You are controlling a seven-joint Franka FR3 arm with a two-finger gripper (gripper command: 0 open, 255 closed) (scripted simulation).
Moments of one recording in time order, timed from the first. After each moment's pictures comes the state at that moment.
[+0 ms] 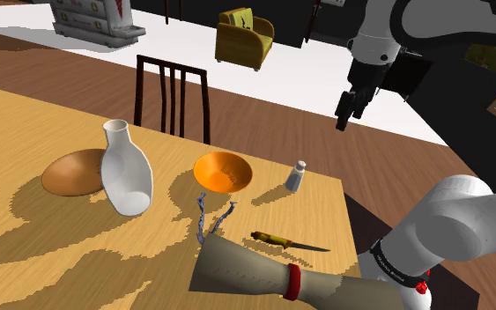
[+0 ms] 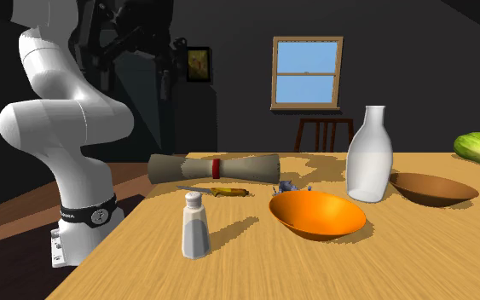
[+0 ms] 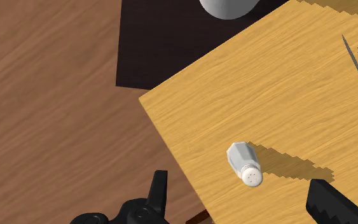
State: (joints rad) arm 0.00 -0.76 0.07 -2.43 -0.06 1.57 0.00
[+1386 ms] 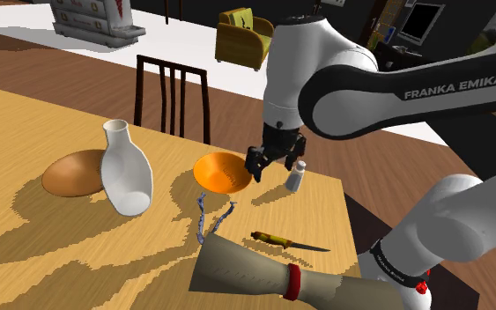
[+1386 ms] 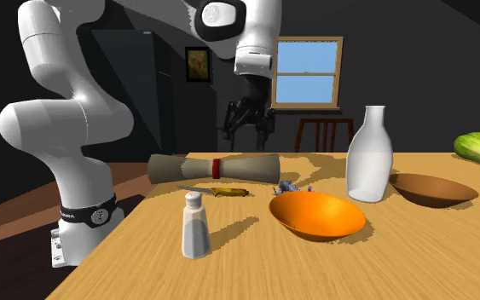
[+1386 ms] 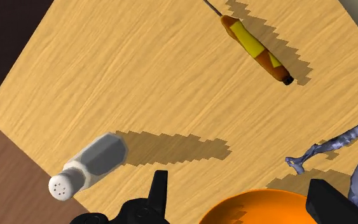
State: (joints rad) arm 0.03 -0.43 0.55 -2.43 0.14 1.95 0.69
